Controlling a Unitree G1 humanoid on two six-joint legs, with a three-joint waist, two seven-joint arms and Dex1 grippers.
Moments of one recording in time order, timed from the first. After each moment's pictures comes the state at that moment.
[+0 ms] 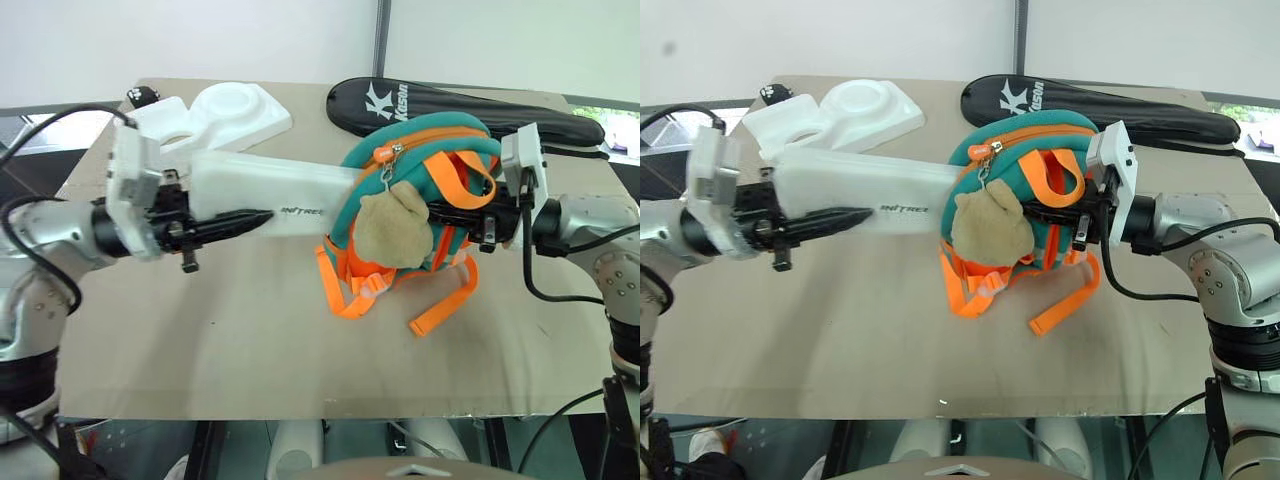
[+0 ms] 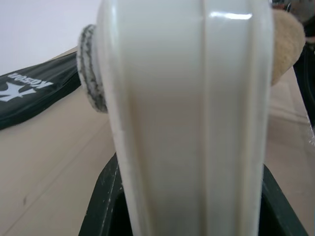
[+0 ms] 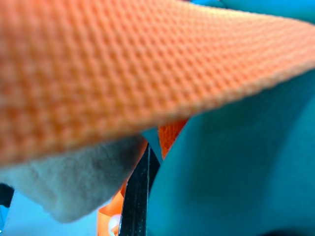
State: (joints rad) left arm -0.41 0.95 0.22 -0.31 -0.74 0.53 -1.12; right arm -0.57 -0.67 -0.06 -0.39 0.79 0.78 0.88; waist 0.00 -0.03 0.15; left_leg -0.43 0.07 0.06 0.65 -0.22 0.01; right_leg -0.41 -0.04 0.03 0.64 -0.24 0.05
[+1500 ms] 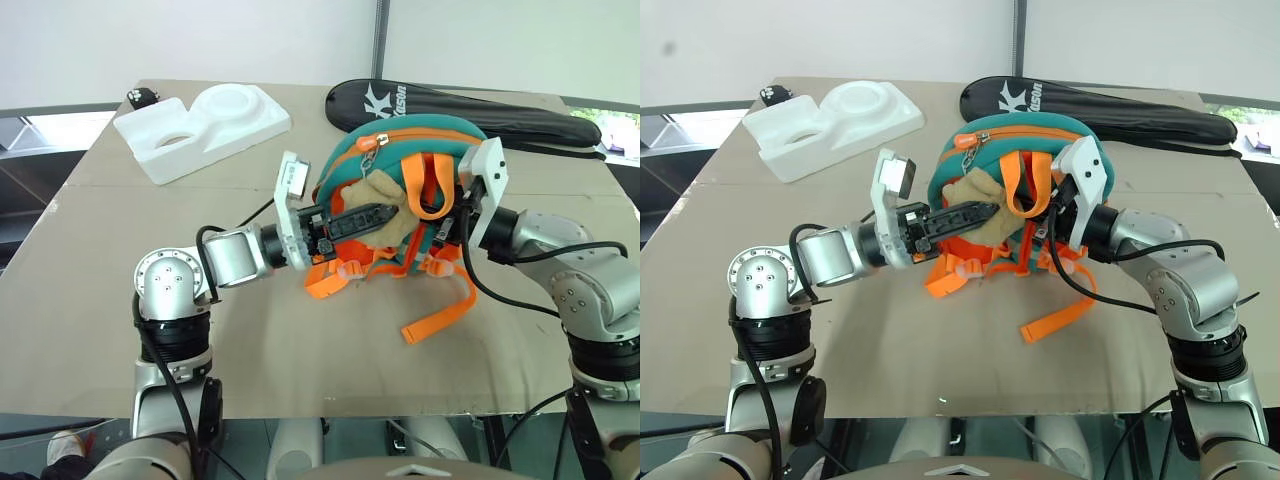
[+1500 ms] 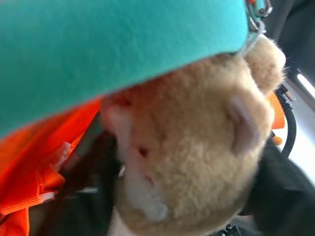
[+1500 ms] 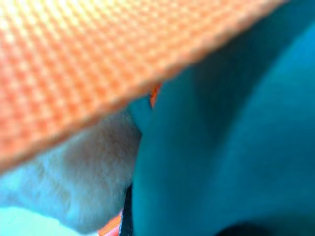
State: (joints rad) left arm -0.57 0.42 0.17 -0.17 -1.65 1.23 -0.15; right arm -0.53 -0.50 0.02 -0.46 0.65 0.78 0.59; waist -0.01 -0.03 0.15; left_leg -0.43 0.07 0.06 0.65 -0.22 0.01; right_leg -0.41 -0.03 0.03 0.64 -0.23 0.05
